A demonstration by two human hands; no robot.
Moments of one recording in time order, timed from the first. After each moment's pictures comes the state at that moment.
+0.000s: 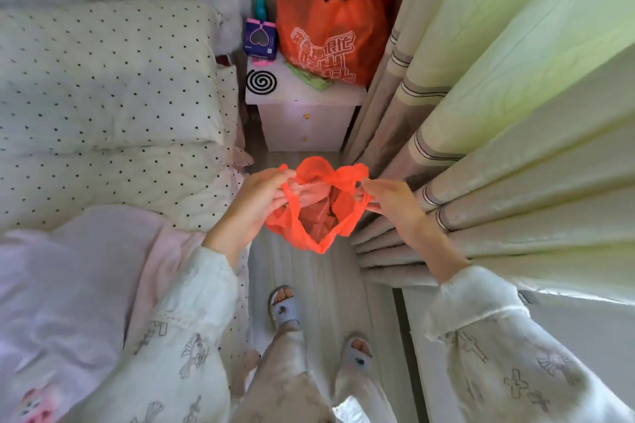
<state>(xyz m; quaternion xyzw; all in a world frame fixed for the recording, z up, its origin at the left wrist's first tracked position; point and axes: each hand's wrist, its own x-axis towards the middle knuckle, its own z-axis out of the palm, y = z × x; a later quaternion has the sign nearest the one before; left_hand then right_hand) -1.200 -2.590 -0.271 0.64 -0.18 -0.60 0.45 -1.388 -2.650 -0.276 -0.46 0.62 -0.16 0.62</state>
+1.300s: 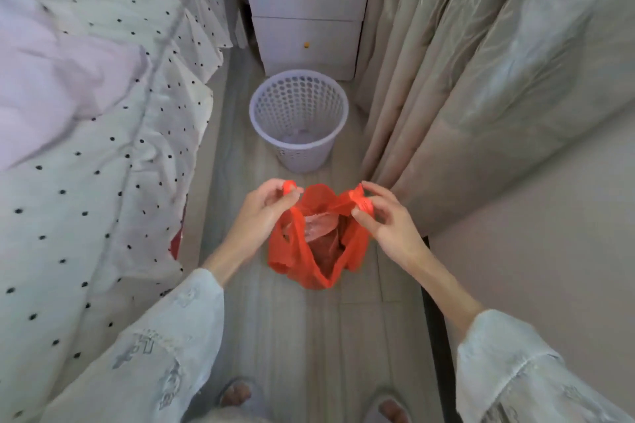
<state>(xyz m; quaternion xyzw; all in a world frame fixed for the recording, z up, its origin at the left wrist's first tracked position) -1.368 -2.386 -0.671 0.65 -0.33 -0.47 0.49 -1.560 -2.453 -0.692 -0.66 0.48 -0.23 0.54</state>
